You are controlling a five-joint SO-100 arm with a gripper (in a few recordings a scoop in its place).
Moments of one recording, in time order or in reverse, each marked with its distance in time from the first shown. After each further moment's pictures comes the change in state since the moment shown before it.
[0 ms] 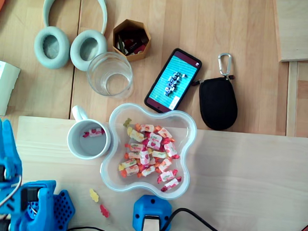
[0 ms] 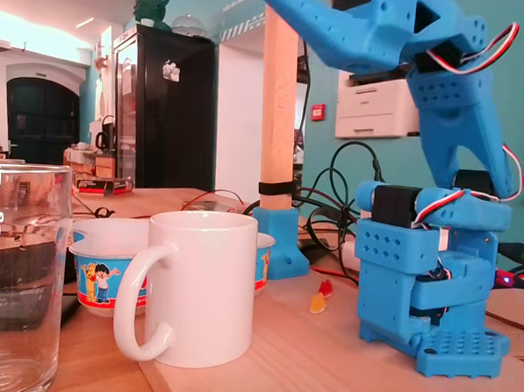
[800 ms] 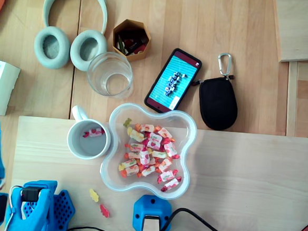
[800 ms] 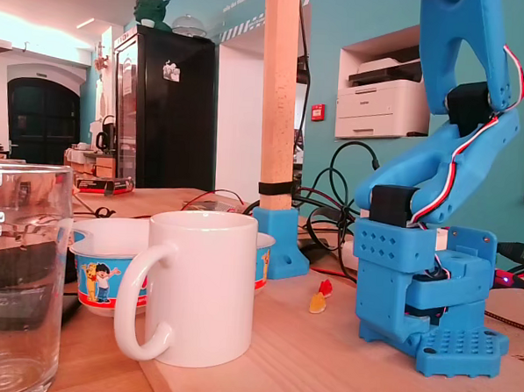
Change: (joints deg) arm 4.1 -40.4 -52.5 29.3 8.2
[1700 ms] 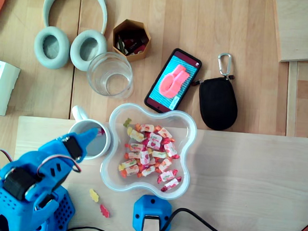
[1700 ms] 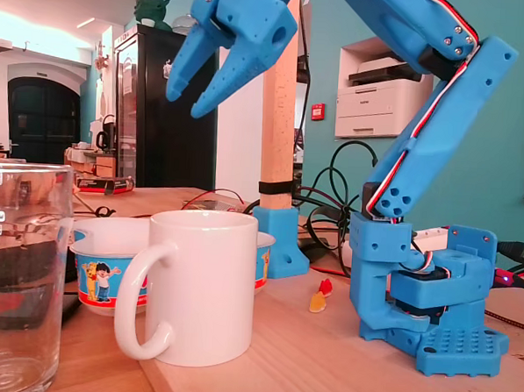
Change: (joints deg) arm 35.6 -25.8 -1.2 18.5 18.1
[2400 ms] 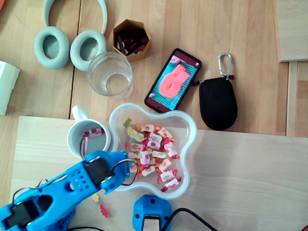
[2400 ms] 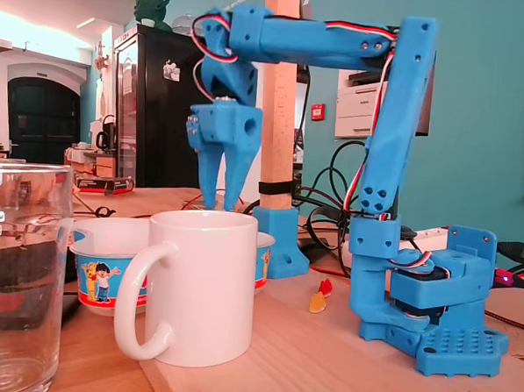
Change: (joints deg) arm 20.9 -24.4 8.3 -0.5 -6.1
